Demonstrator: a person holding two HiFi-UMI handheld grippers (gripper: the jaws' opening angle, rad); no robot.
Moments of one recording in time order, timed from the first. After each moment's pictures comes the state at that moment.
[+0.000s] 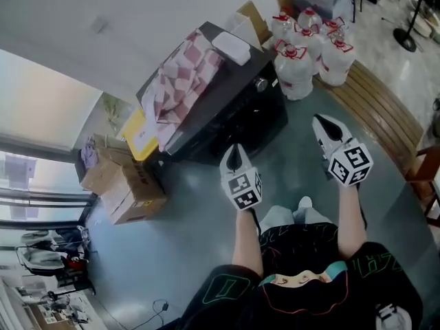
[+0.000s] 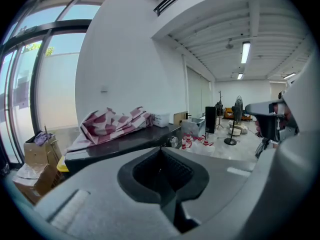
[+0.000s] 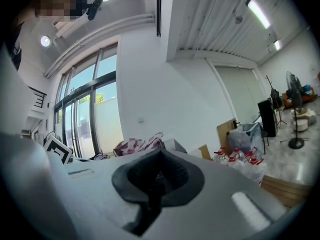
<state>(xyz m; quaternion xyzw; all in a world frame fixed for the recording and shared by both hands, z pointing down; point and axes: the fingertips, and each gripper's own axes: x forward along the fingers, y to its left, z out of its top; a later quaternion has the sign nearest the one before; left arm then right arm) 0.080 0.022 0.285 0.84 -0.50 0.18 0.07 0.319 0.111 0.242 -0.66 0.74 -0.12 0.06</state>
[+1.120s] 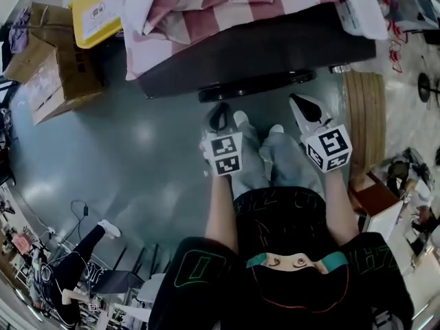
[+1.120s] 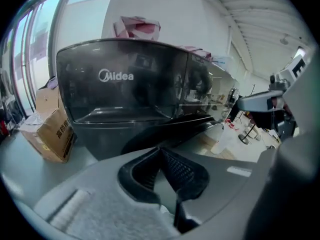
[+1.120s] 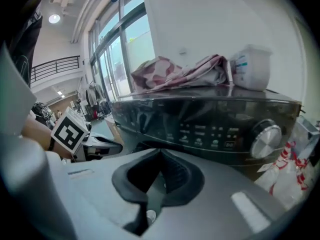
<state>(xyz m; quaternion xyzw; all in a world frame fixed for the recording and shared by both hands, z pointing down) -0.038 -0.093 0.502 0.74 -0.55 0.27 0.27 0.138 -0.102 0.430 -0.41 0.85 -0.20 -0.25</state>
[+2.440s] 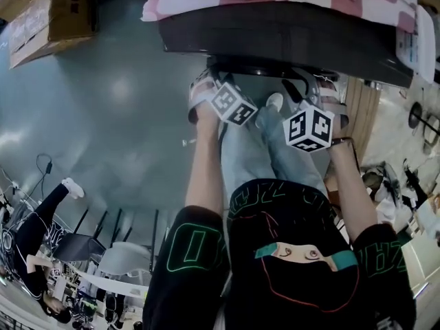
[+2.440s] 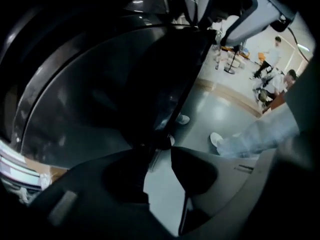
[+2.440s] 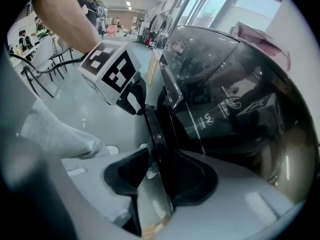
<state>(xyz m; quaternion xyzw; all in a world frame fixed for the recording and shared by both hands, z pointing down) -0.076 -0.099 0.623 0.73 -0.37 0.55 0.16 0.055 -0.111 0.513 -0.16 0.79 0.11 -0.59</state>
